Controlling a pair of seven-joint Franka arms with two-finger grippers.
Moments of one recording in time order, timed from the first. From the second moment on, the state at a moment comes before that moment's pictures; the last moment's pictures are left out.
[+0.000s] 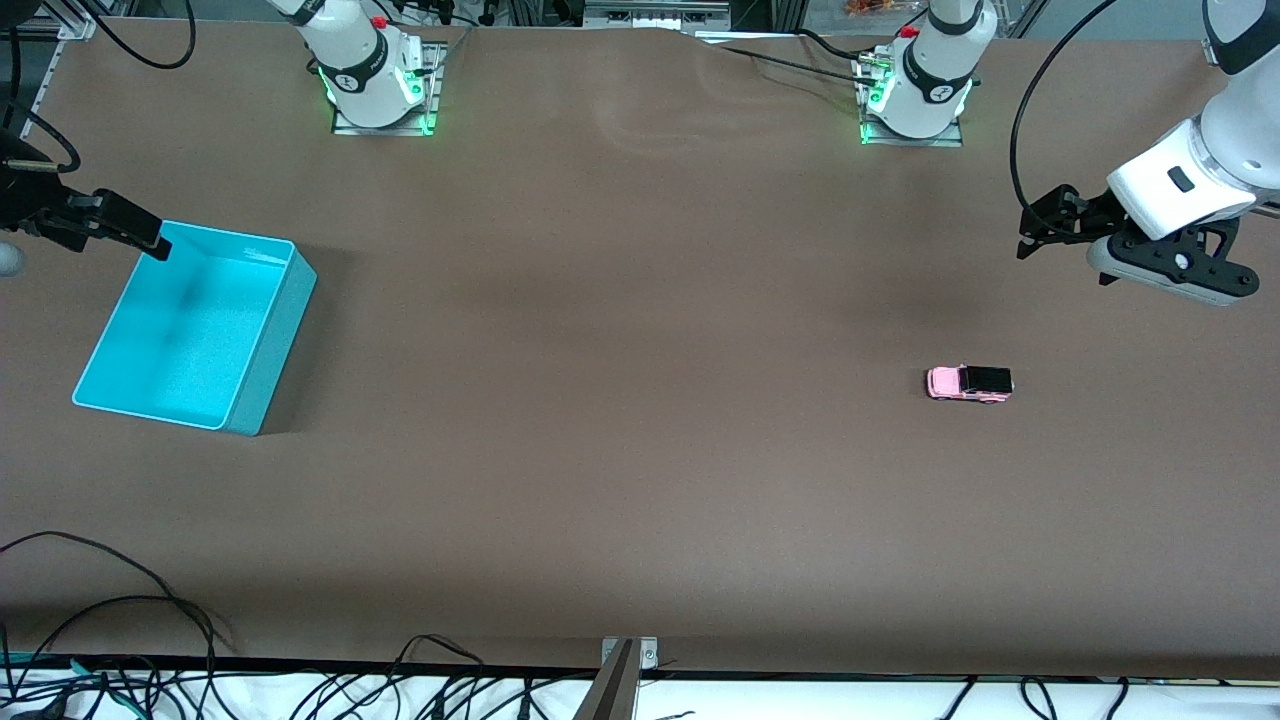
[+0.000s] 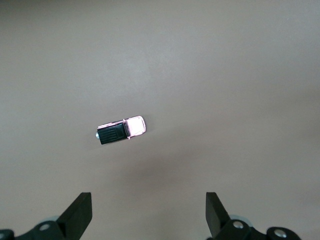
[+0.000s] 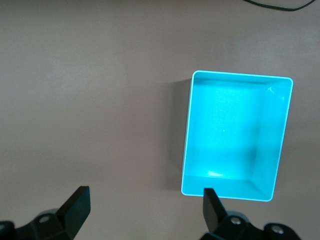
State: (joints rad) left arm -0.03 -0.01 -0.04 -1.70 -0.05 1.65 0.22; right arm 0.02 0.01 -0.04 -1.60 0.02 1.60 0.08
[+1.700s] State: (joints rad) left arm -0.03 0.01 -0.04 -1.67 -0.05 1.64 0.21; right arm 0.02 0.01 -0.04 -1.60 0.02 1.60 0.08
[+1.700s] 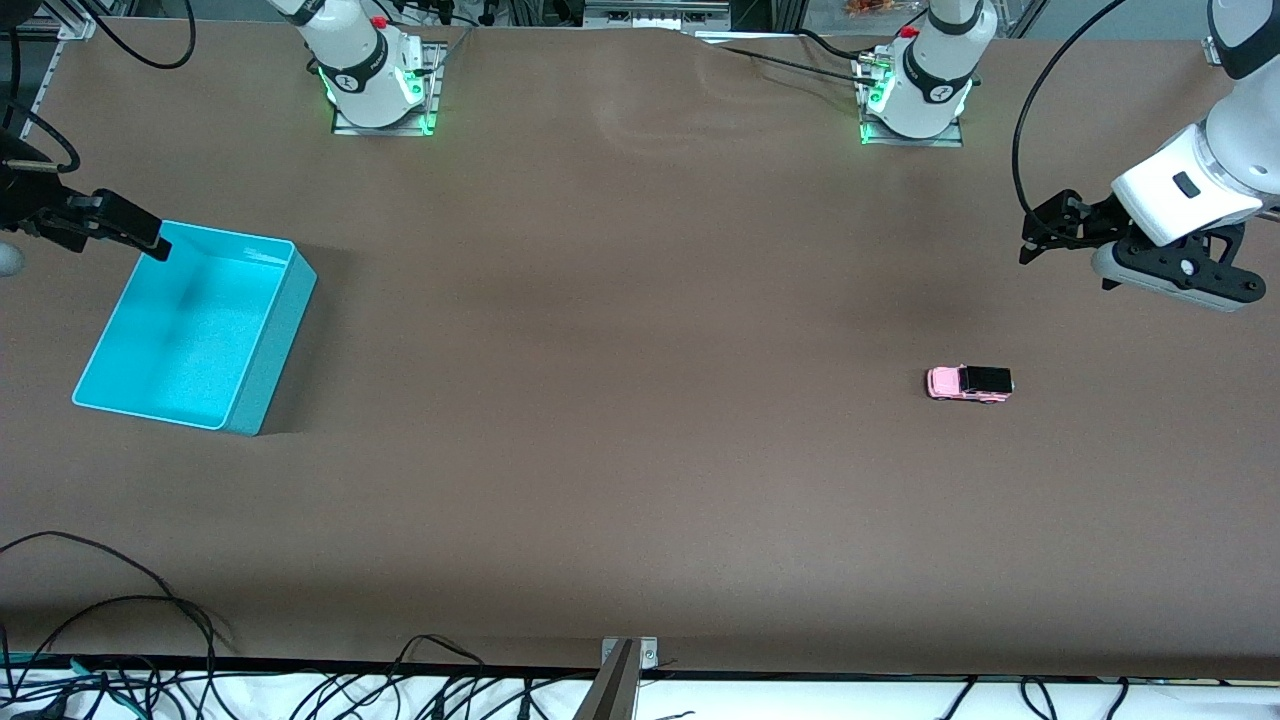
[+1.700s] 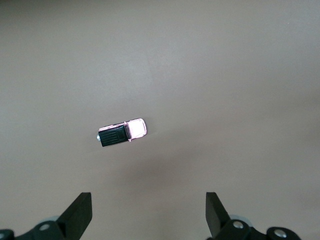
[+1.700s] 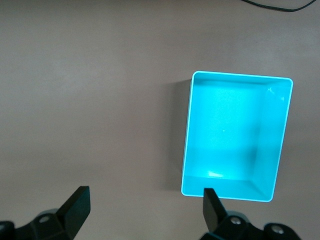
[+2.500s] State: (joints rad) left arm -0.03 0.02 -0.04 -1.67 -0.05 1.61 0.16; right arm 0.02 0.01 -0.04 -1.60 0.02 1.60 0.08
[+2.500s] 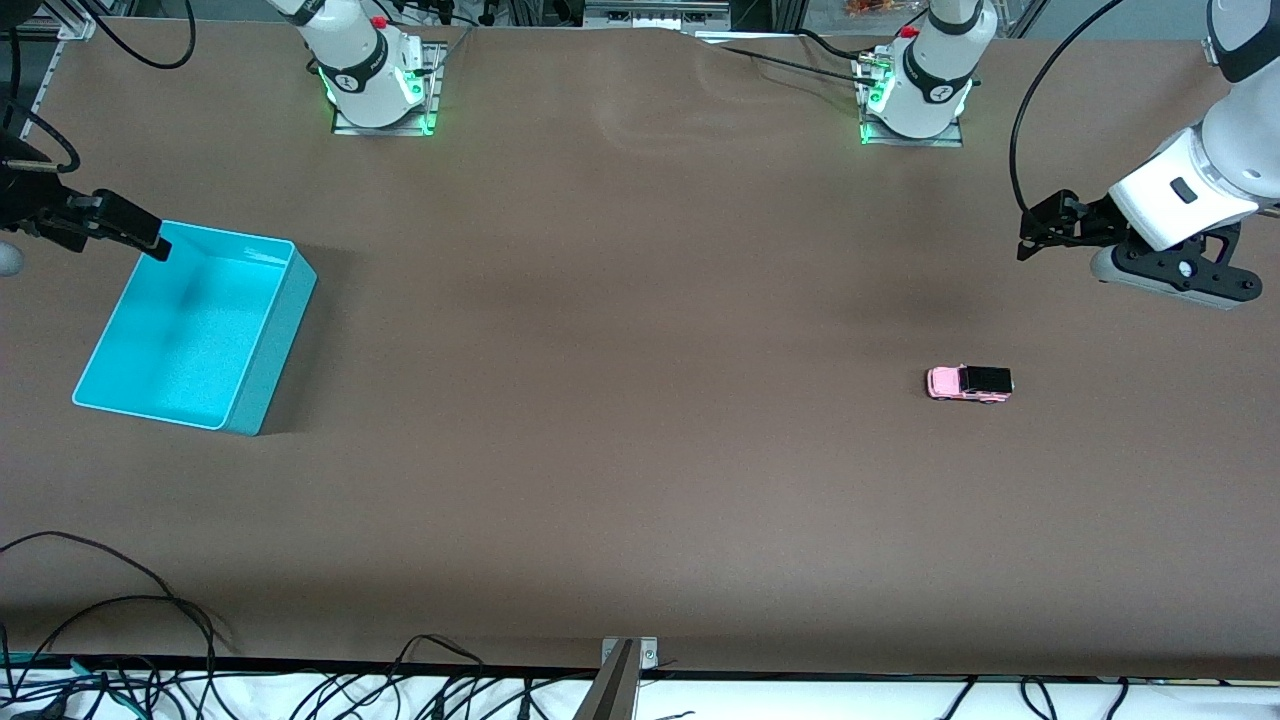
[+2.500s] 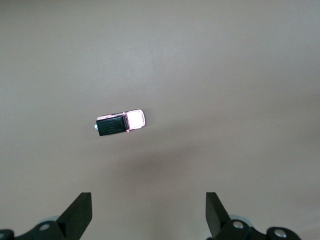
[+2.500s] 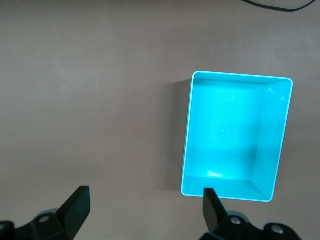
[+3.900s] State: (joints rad) left arm 0.02 0.11 -0.03 -1.67 -0.02 1.61 0.69; right arm 0.02 0.01 -0.04 -1.60 0.02 1.60 0.08
